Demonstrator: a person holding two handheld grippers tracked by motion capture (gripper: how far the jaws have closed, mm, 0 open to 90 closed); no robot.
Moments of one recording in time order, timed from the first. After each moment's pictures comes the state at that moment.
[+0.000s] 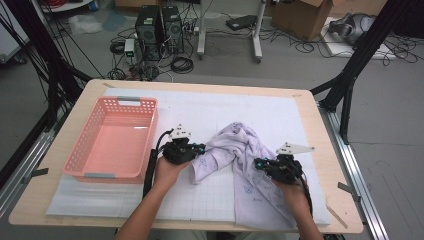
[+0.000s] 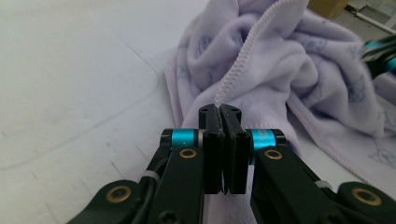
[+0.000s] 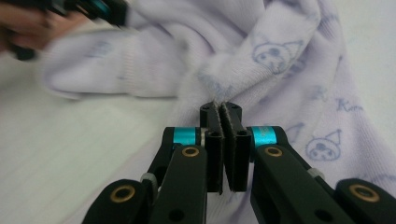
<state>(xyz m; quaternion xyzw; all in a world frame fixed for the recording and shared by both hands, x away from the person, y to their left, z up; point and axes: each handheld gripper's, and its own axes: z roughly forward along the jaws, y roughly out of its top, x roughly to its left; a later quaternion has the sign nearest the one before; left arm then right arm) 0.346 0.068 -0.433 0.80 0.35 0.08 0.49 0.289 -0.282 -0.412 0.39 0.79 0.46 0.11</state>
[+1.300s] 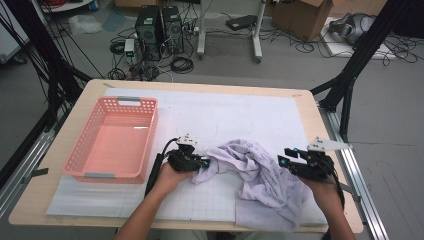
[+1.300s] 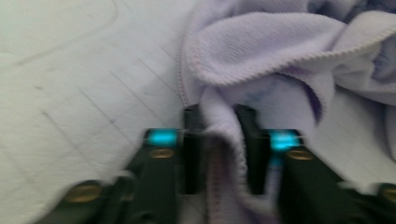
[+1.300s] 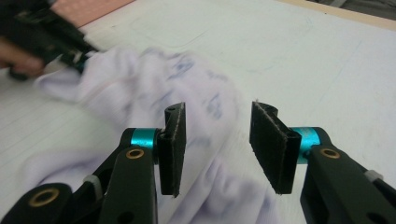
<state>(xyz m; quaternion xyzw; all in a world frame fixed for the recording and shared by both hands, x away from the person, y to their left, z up) 0.348 0.057 -0.451 0.82 0.35 0.02 0.45 0.302 -0.332 -0.380 0.39 0.79 0.45 0.16</state>
